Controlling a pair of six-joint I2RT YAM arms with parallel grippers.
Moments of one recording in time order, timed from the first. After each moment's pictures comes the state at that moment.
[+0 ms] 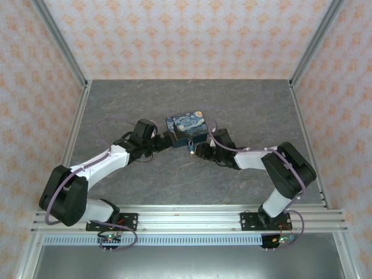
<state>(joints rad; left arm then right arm) -0.43 1.36 0.78 -0.26 0.15 -0.86 0.58 1.66 0.66 0.23 -0.27 0.74</state>
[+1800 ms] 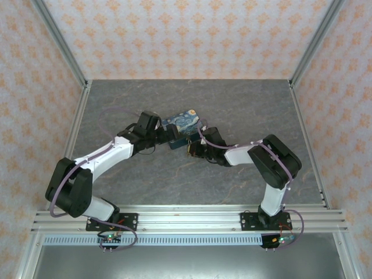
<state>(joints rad) -0.43 1.46 0.93 -0.32 0.06 -0.77 0.64 1.80 0.76 0.32 -0.26 0.76</state>
